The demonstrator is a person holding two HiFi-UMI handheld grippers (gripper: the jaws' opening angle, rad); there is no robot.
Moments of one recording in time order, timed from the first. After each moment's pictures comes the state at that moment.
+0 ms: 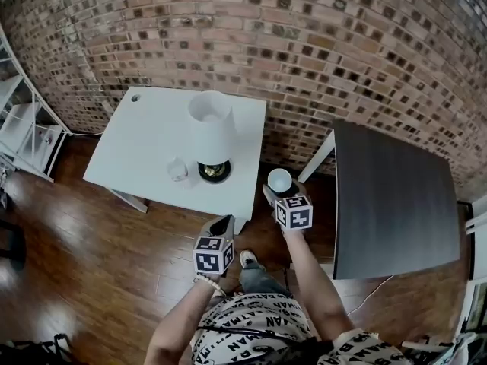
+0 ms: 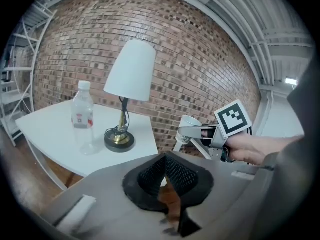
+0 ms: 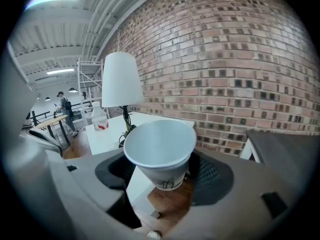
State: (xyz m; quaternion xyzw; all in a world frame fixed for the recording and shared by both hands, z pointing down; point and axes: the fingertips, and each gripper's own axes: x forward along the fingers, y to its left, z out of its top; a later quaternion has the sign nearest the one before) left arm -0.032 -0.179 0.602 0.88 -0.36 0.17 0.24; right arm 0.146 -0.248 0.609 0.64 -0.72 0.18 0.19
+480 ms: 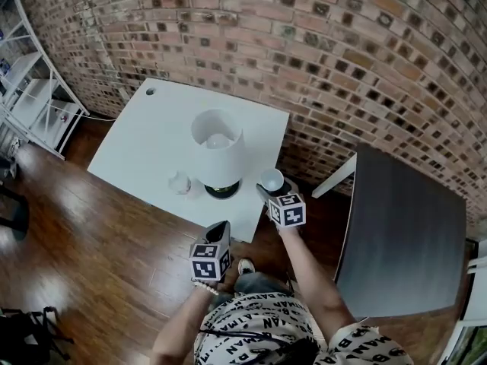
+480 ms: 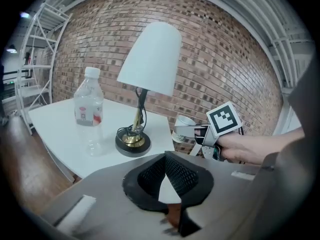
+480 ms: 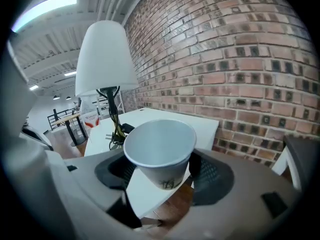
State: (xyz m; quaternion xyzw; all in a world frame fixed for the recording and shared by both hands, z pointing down) left arm -0.028 -0.244 0.628 0.83 -0.46 0.16 0.27; right arm 0.132 -0.366 0.659 0.54 -0.79 0.19 0.20
